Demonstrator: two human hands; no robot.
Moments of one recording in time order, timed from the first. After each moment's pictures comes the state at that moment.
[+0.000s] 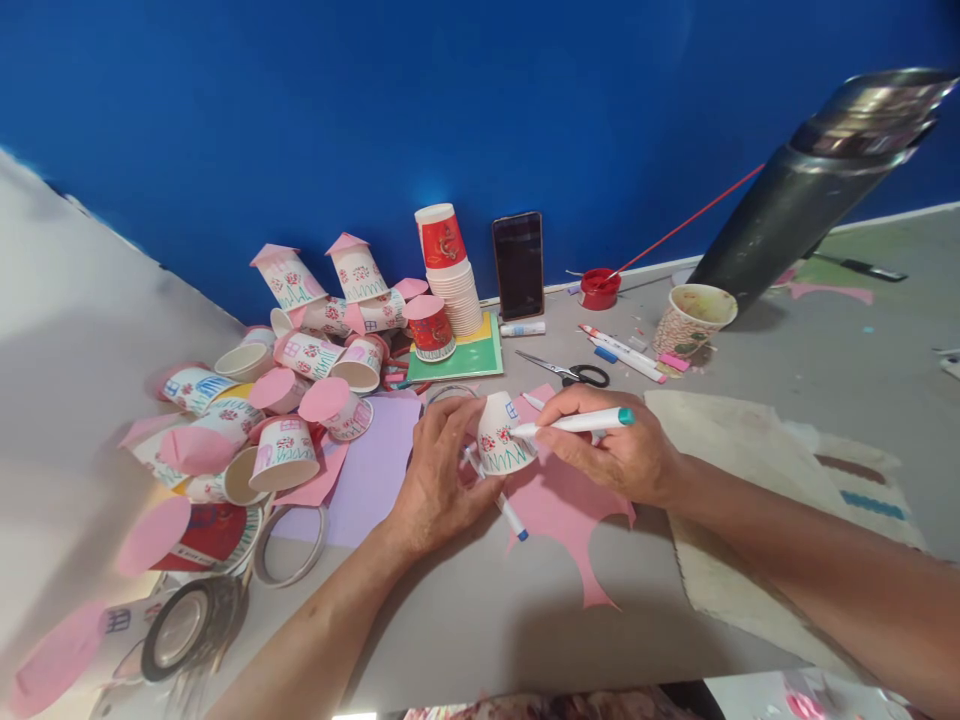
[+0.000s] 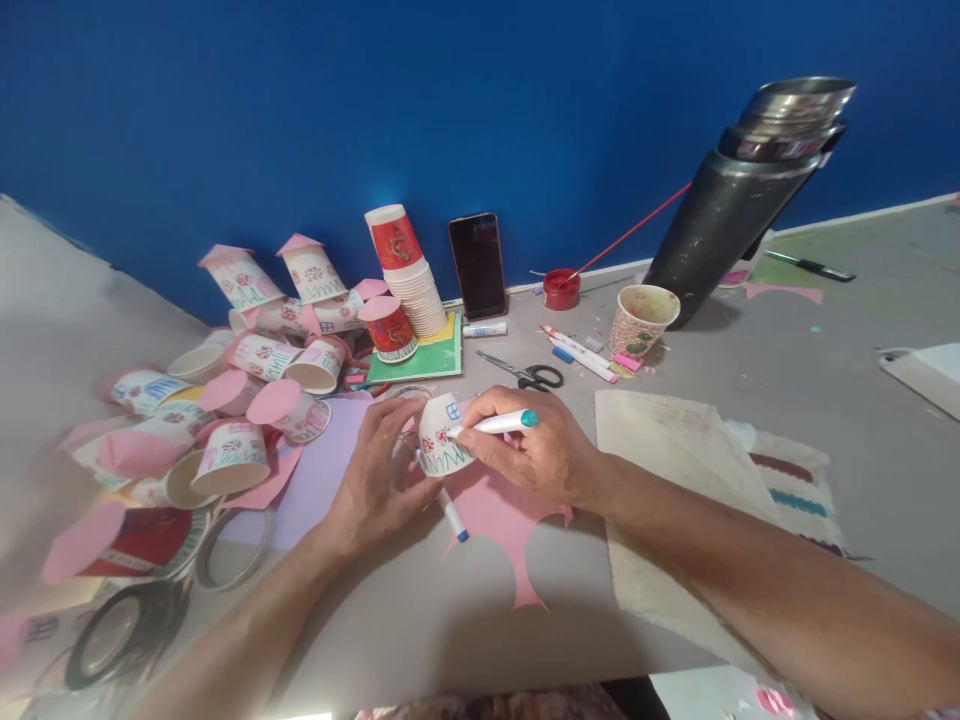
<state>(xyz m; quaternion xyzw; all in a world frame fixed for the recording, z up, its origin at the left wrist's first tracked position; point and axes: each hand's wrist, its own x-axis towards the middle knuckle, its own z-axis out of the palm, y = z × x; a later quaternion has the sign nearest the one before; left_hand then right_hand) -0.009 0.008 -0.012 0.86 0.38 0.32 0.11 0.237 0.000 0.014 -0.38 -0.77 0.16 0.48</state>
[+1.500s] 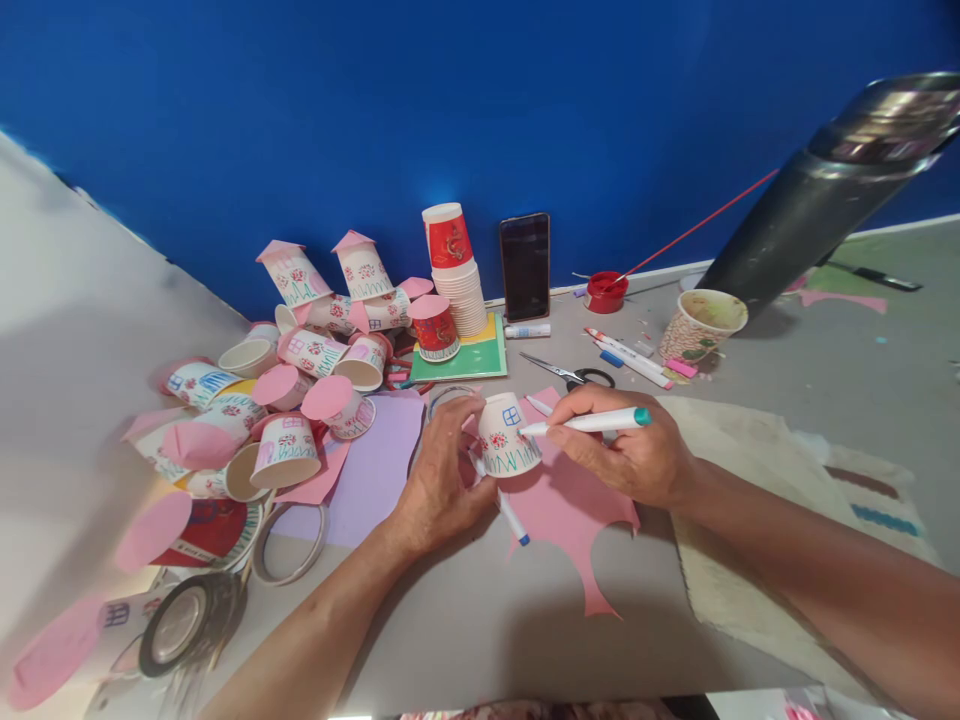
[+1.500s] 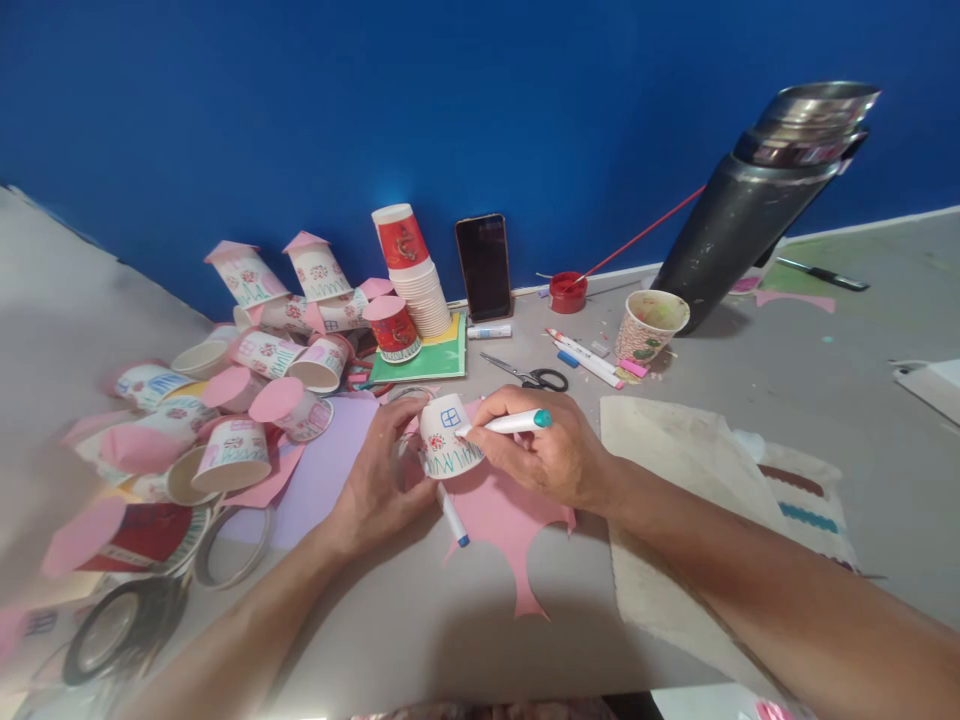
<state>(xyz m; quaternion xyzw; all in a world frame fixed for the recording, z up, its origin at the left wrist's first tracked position) -0.008 0.010 -0.016 0.83 0.39 0.35 0.19 0.242 0.002 0.019 -0.37 -0.78 0.15 0.49</state>
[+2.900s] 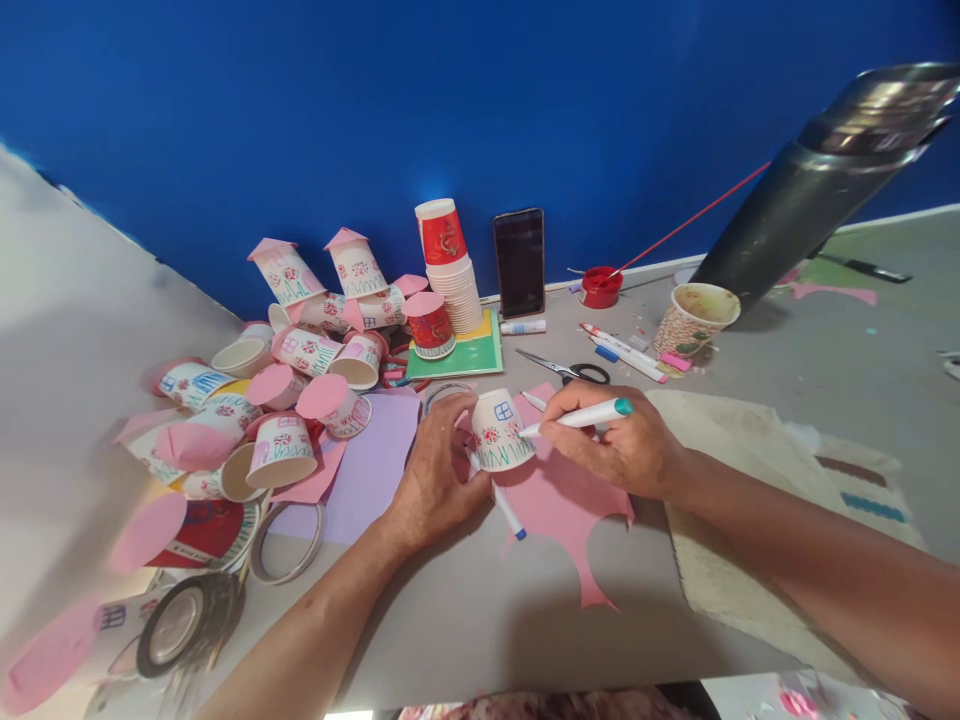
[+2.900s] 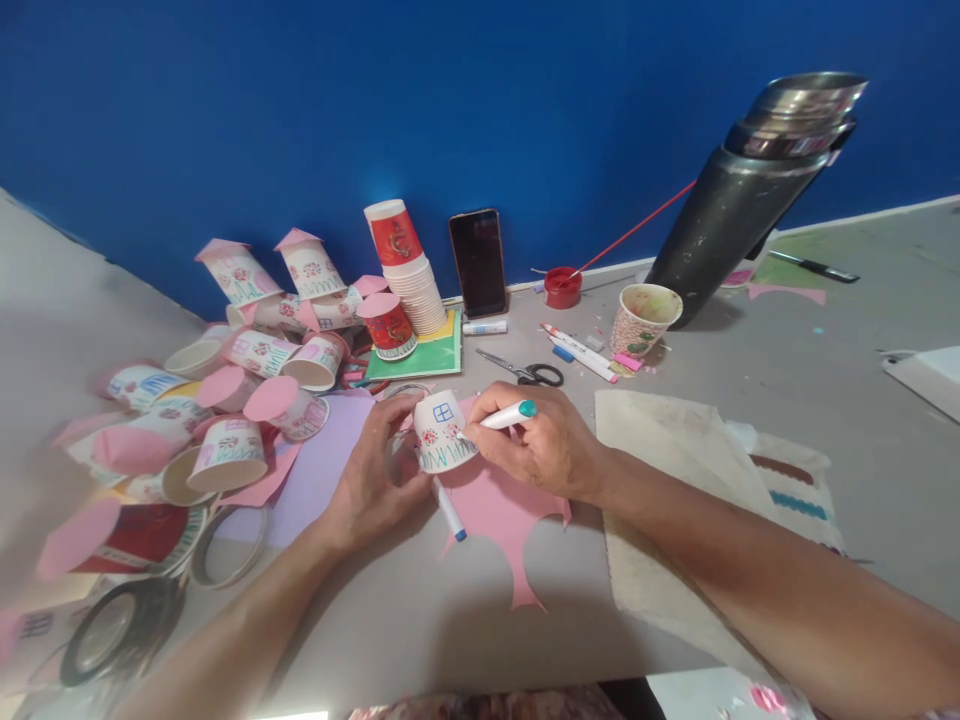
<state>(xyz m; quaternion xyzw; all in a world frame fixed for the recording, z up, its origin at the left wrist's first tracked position) -0.010 0.011 -0.018 0.82 0.40 0.35 0.20 0.244 0.004 0.017 -0.39 -0.77 0.18 0.47</state>
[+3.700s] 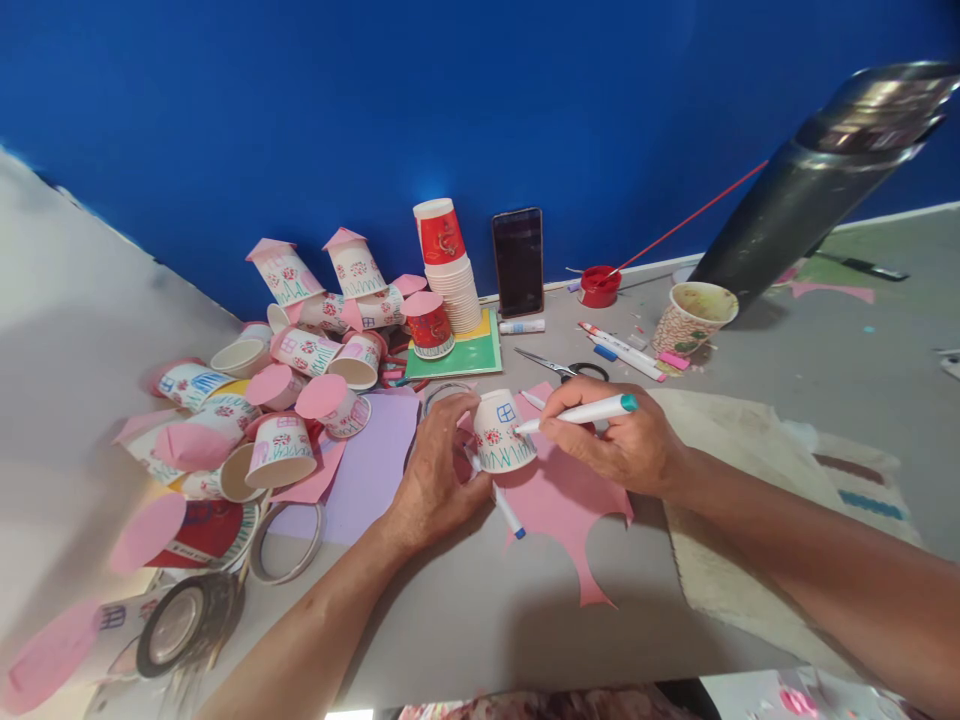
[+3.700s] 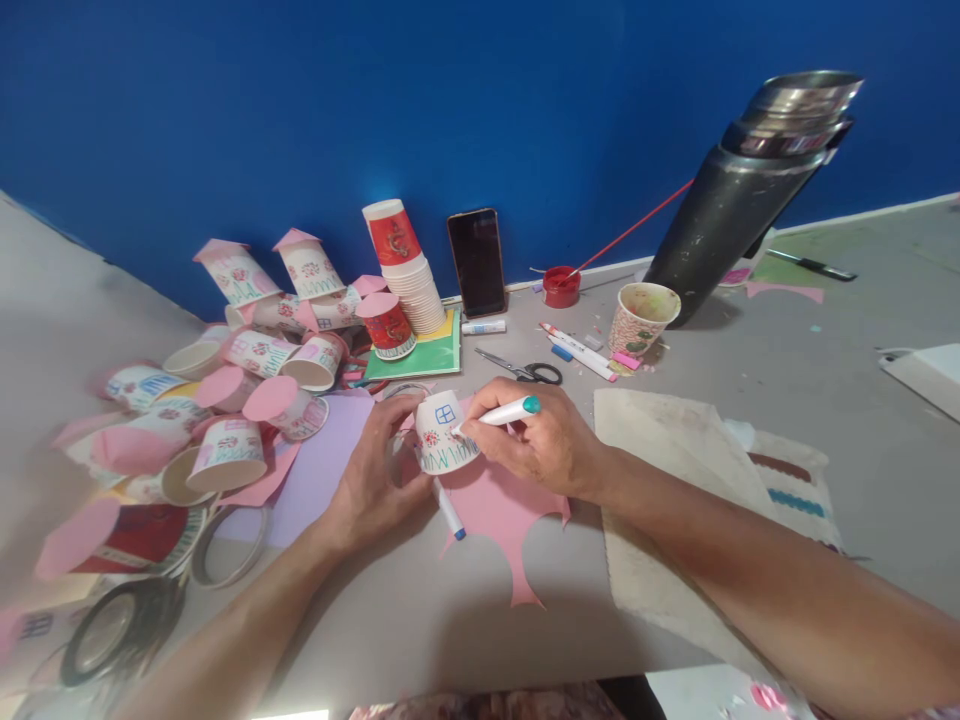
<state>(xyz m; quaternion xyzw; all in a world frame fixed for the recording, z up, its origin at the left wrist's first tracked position) -0.009 0.010 -0.017 0.83 0.40 0.34 0.18 0.243 0.003 0.020 -0.40 -0.76 0.21 0.47</state>
